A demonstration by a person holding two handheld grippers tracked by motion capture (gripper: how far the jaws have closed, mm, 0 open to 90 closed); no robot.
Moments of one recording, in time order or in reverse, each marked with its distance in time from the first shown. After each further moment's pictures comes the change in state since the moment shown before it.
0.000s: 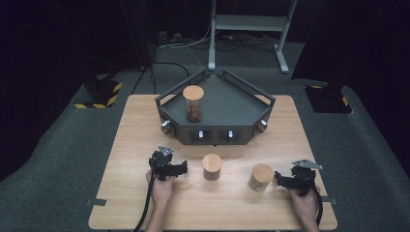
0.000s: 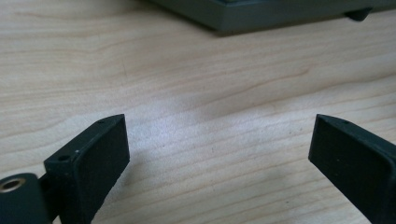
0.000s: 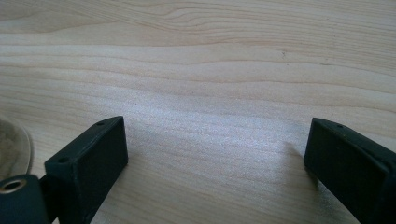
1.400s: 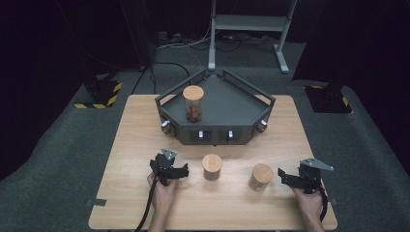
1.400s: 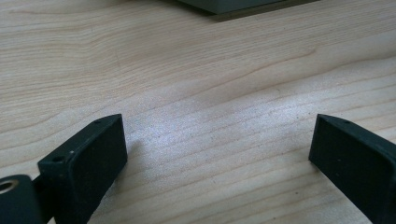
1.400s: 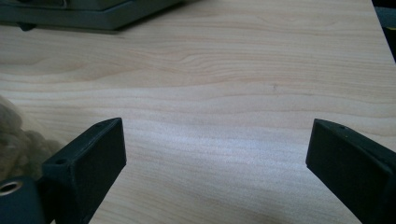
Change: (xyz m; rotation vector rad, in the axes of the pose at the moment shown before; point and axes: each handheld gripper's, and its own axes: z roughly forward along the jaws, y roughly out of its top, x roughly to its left) left arm -0.006 -0.007 0.004 -0.007 0.034 0.060; right arm -0.005 0.013 -0.029 -0.091 0.064 0.062
